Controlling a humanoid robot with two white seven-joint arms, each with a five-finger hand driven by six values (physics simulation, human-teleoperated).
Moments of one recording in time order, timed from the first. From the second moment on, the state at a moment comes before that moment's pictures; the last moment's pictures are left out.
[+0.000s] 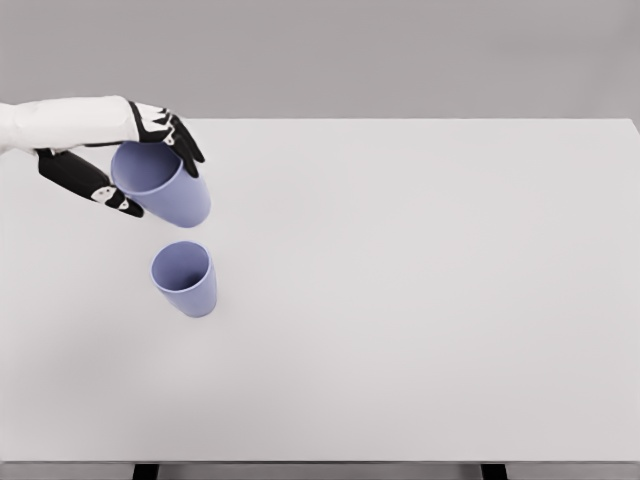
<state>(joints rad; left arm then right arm) -1.09 1.11 -1.06 -1.60 0.42 -0.61 -0.61 0.00 0.00 -0.04 0.14 0.07 -0.14 0.56</state>
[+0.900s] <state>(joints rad) -1.09 1.21 -1.11 -1.70 0.44 -0.61 -0.61 0.00 0.00 -0.04 0.14 0.07 -0.14 0.56</state>
